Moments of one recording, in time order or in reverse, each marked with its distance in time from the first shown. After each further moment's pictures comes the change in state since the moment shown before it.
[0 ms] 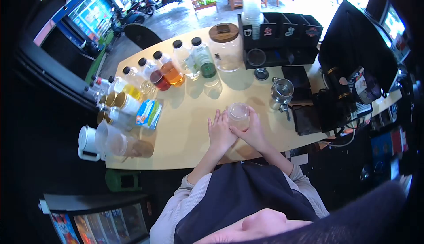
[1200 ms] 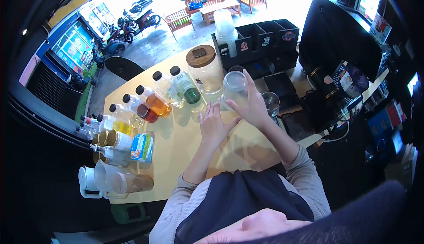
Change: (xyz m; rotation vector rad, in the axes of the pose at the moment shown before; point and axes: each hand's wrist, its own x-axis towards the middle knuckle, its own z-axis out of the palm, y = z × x) left_hand 0.096 0.032 -0.043 -0.032 0.151 0.239; right_hand 0.130 -0.021 -0.072 -0.099 0.225 -0.241
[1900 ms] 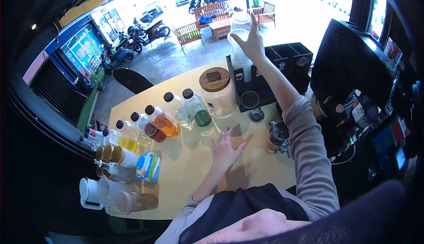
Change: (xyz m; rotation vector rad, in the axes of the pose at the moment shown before) left_hand 0.012 -0.032 0.035 -0.058 -0.158 -0.104; right_hand 0.278 0.096 0.032 -0.208 0.327 -0.165
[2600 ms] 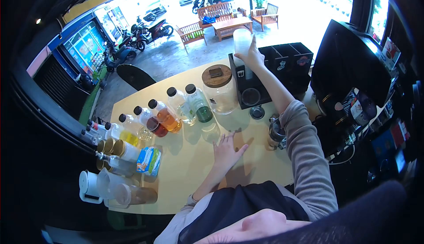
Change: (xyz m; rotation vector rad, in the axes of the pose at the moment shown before) left_hand -0.023 0.002 0.008 0.013 -0.047 -0.012; right_hand -0.047 0.018 0.011 -0.161 -0.448 0.480
